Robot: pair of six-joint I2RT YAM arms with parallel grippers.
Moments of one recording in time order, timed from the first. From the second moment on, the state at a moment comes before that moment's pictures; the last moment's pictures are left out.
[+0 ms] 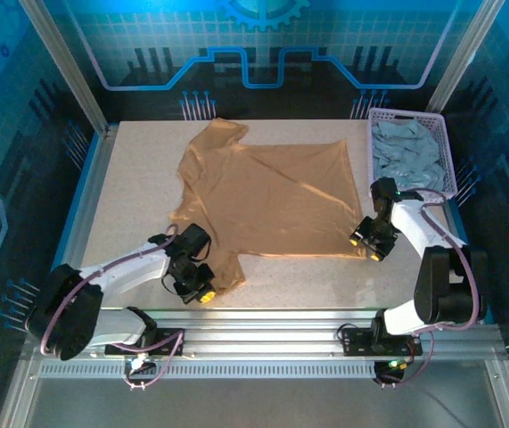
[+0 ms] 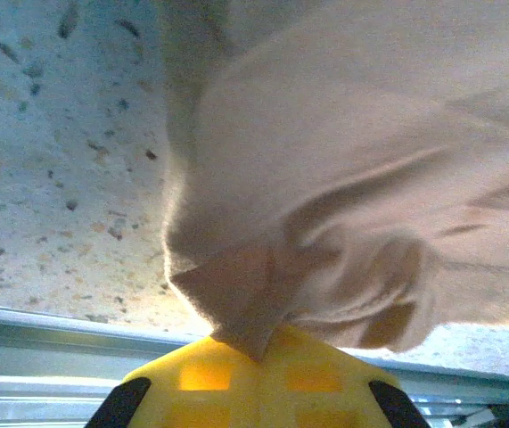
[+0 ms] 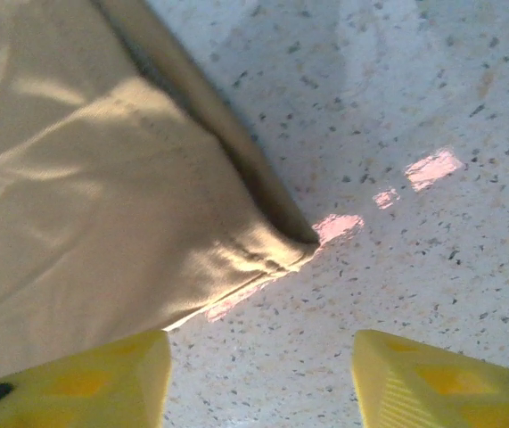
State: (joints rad) left arm -0.53 1.27 0.59 -0.79 0.40 -1.22; right arm -0.02 1.47 0.93 -0.99 -0.07 0.74
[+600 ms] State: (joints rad) left arm -0.53 1.19 0.59 -0.89 0.40 -1.21; right arm -0.04 1.64 0.91 -0.91 -0.08 0.77
